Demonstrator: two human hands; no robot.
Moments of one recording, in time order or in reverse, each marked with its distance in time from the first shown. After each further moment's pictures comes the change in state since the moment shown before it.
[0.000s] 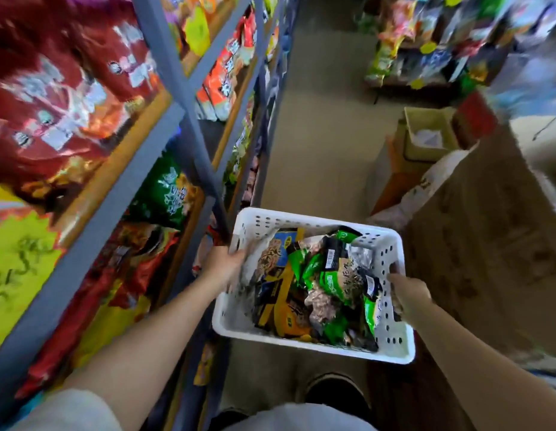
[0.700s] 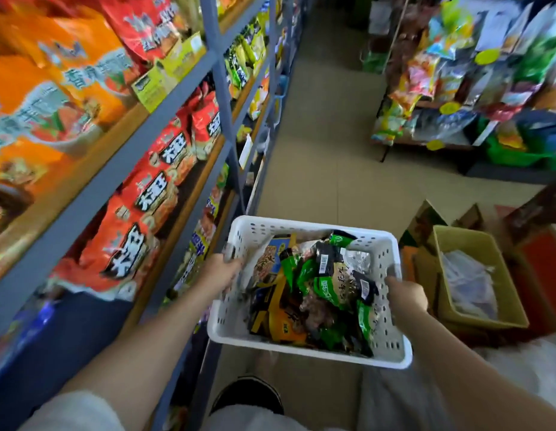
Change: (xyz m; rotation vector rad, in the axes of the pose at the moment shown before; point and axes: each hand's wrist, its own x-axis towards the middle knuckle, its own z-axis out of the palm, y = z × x) left_hand 0.510 0.348 0.093 0.037 -0.024 -0.032; right_hand 0.429 -0.465 0.060 0.101 0.164 0.018
